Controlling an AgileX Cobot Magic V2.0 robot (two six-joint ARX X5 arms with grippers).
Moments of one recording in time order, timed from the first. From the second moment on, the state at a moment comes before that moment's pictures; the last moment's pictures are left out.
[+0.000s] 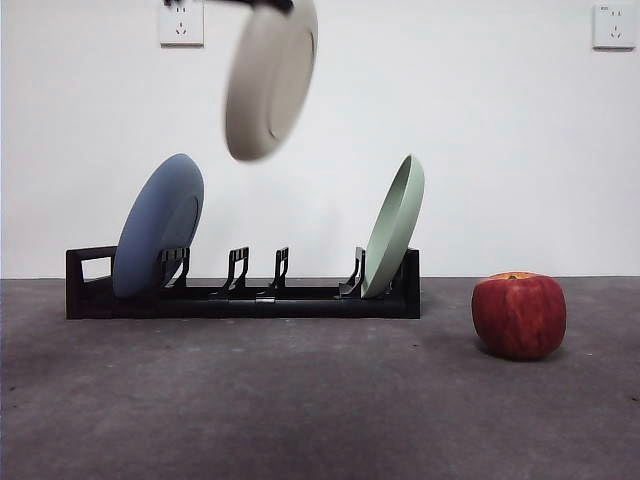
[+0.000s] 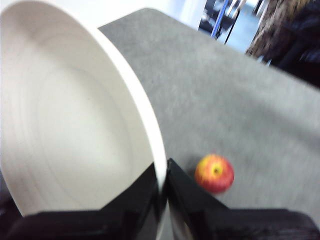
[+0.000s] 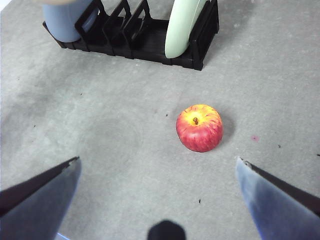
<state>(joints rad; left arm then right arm) -0.43 1.55 1.65 -0.64 0.47 0.14 0.05 0.74 0.97 -0.93 -0.45 -0.07</state>
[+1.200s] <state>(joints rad) -1.16 1.59 1.11 -0.71 -0.49 0.33 0.05 0.74 0.97 -0.92 -0.50 -0.06</state>
